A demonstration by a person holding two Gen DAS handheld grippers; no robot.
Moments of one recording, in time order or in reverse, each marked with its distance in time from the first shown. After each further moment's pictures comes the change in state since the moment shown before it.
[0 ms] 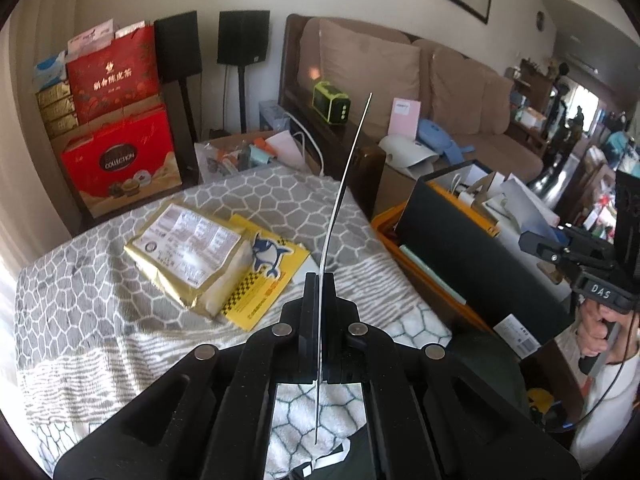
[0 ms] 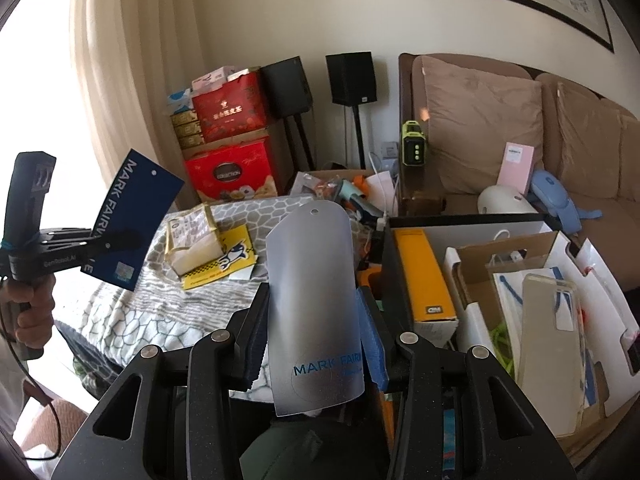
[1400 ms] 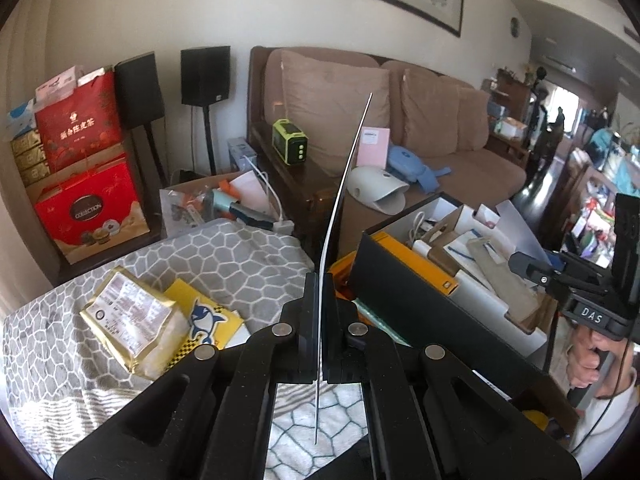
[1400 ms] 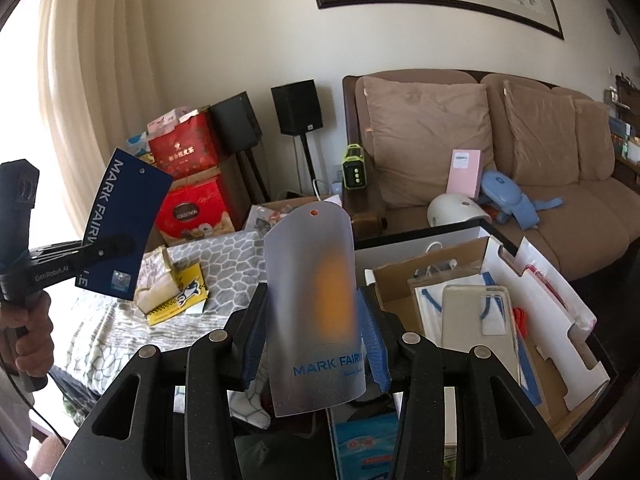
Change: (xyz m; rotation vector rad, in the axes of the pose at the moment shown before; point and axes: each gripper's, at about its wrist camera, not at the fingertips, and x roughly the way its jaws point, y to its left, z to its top) left arm 0.016 -0.074 0.048 0.063 -0.095 -0.046; right arm -0.039 -0.053 0.010 0.109 -0.092 -0.114
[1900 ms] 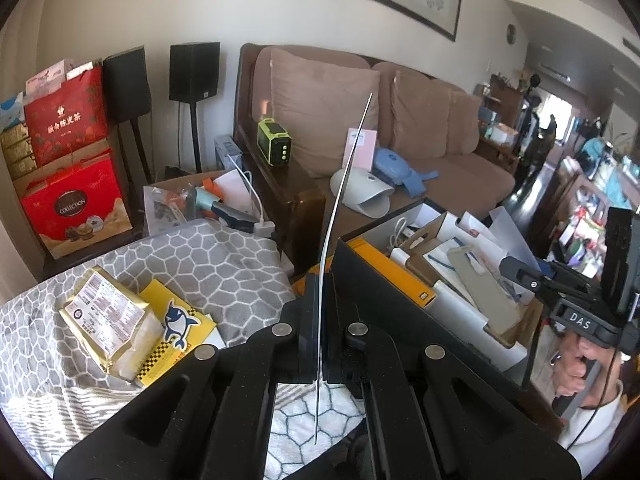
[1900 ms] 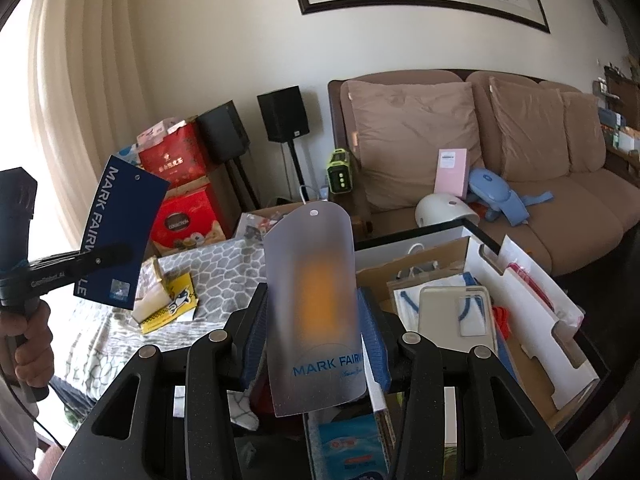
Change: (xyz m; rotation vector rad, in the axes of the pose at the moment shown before) left arm 0.006 -0.014 0.008 -0.027 0.004 -0.047; right arm -0.010 -0.019 0.004 0.042 -0.017 -0.022
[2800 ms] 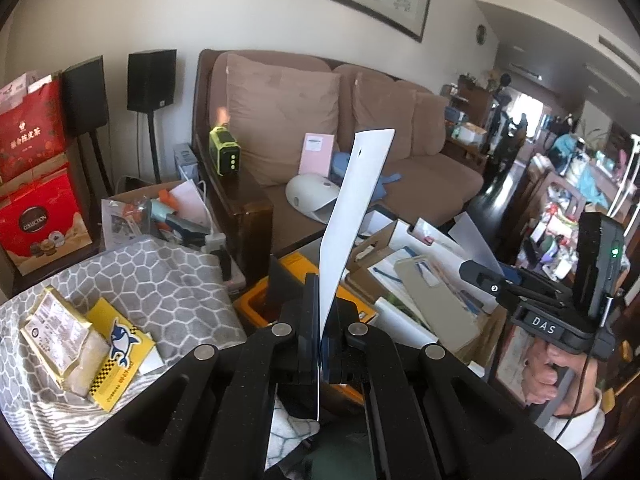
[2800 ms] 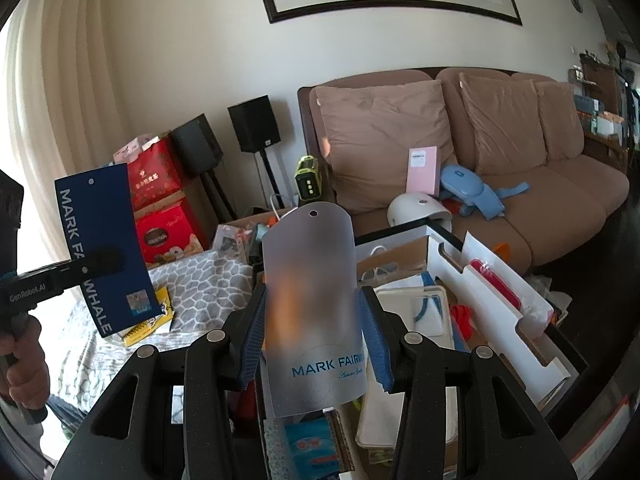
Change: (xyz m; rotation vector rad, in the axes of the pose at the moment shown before) left arm 0.015 -0.052 0.015 0.032 -0.010 -0.119; right arm -0.012 -0.037 0.003 0.065 -0.019 -0.064
